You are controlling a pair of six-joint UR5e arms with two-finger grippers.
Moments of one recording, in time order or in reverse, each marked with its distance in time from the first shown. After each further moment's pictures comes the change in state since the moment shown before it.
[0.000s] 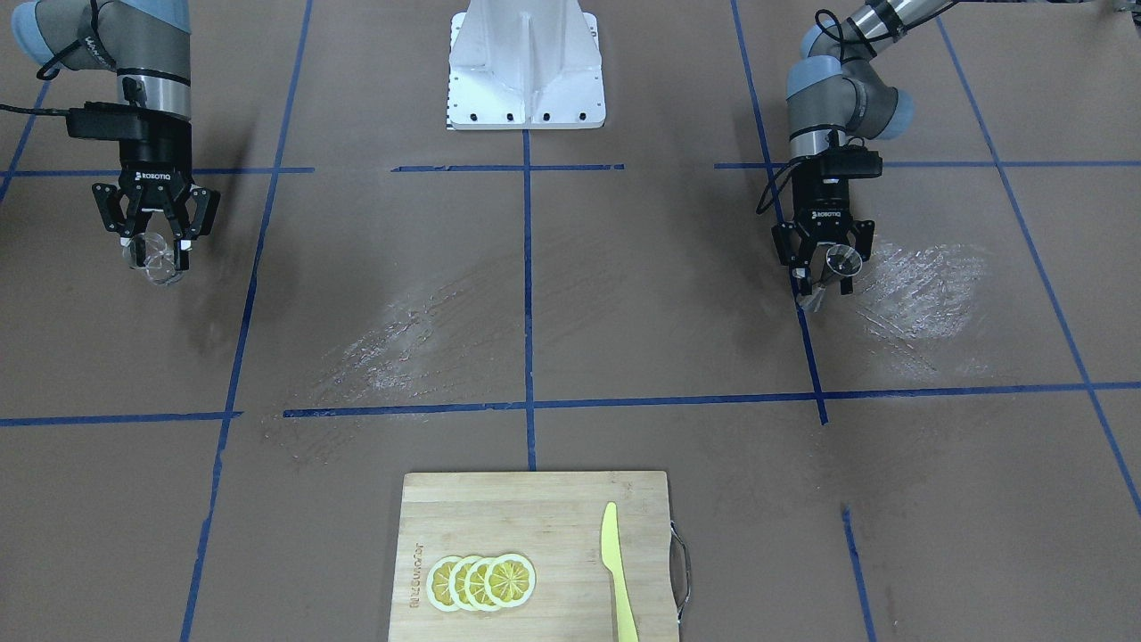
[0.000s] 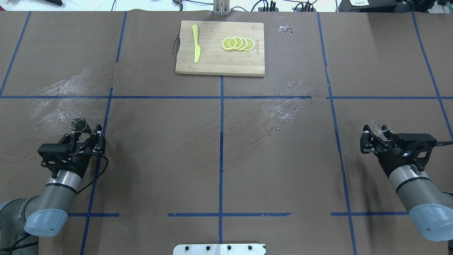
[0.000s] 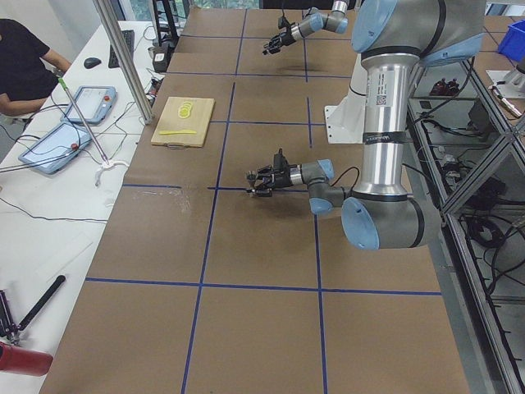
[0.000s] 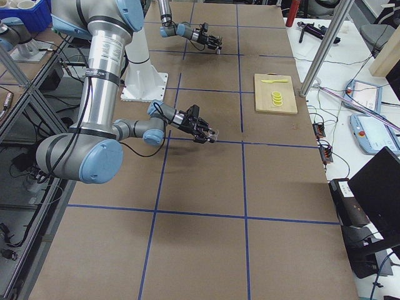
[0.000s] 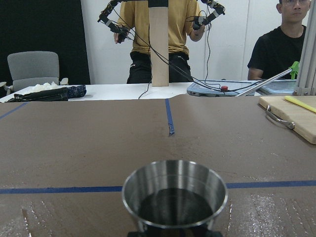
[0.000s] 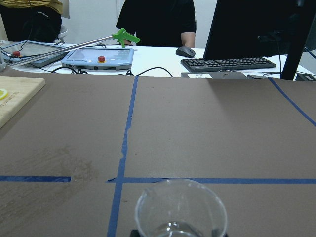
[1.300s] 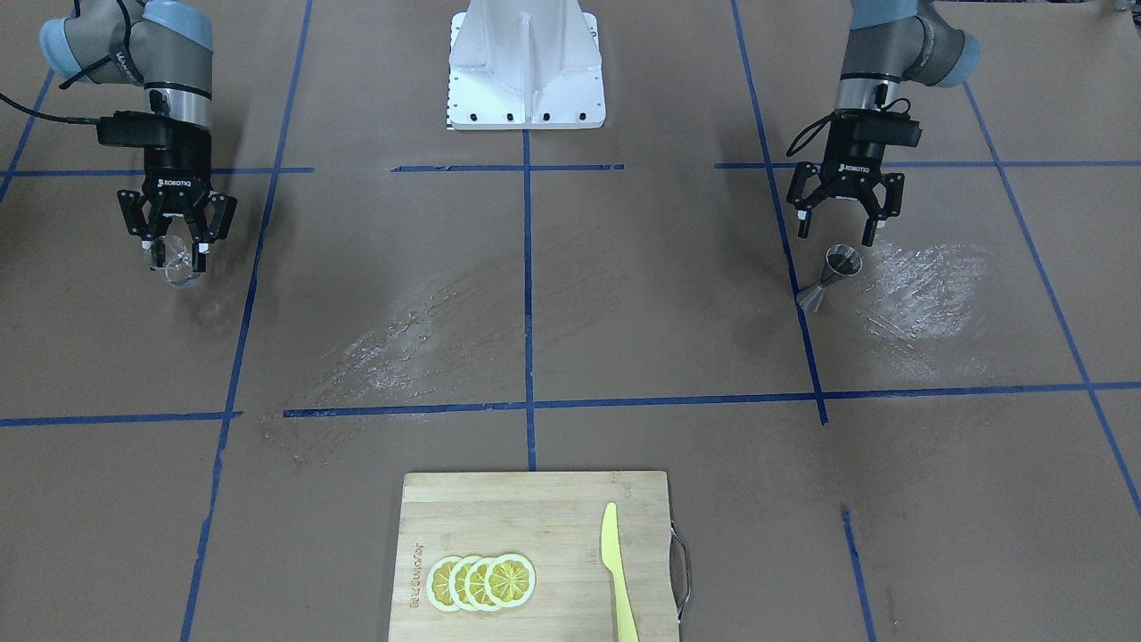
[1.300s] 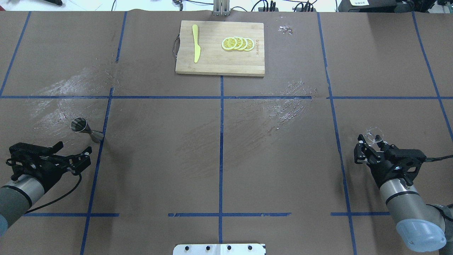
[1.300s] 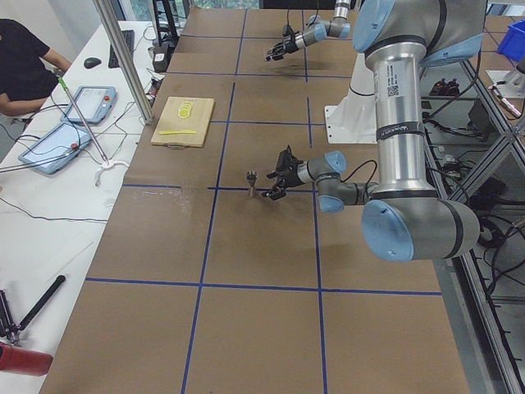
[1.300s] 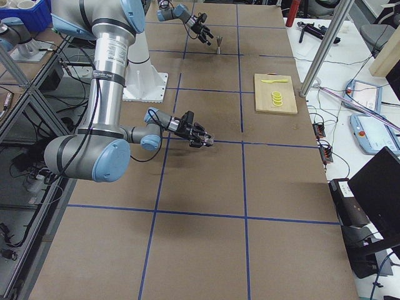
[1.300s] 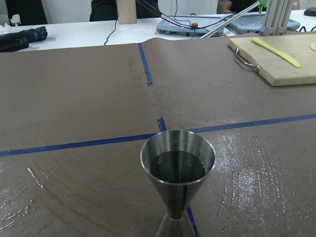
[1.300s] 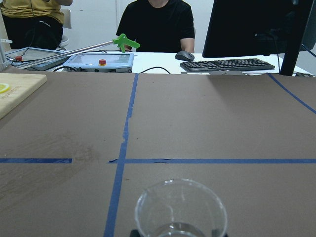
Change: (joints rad) left arm -0.011 0.262 -0.294 -0.001 -0.388 0.110; right arm -0.094 0.037 -0.100 0.003 -0.119 0.106
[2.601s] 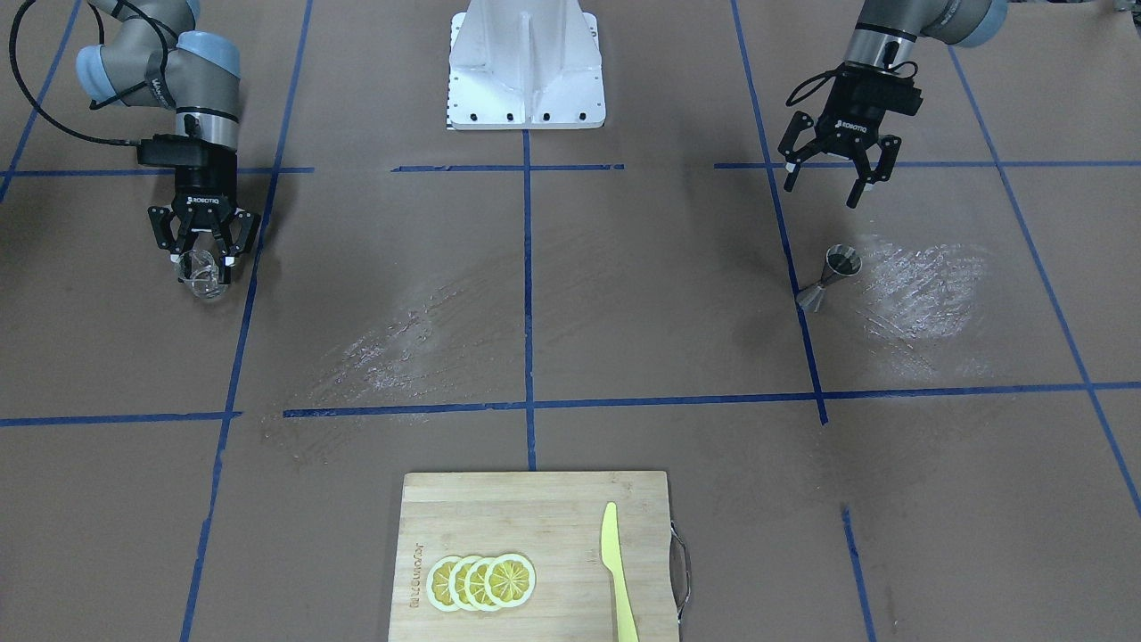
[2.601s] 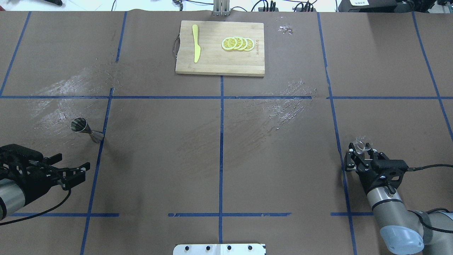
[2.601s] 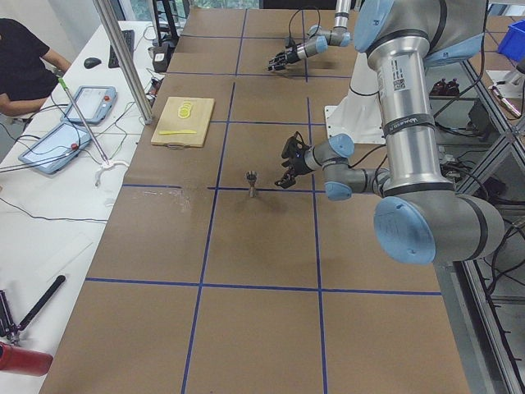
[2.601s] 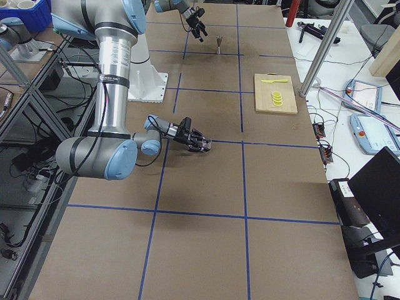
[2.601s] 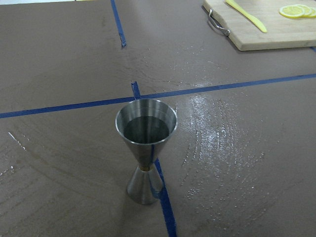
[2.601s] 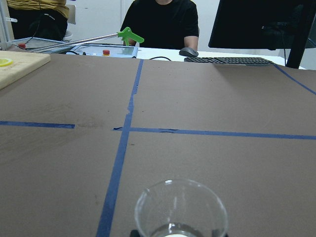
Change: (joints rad) left arm -0.007 0.096 -0.197 0.059 -0.220 0.063; right arm -0.042 0.069 -0.131 0.003 -0.053 0.033
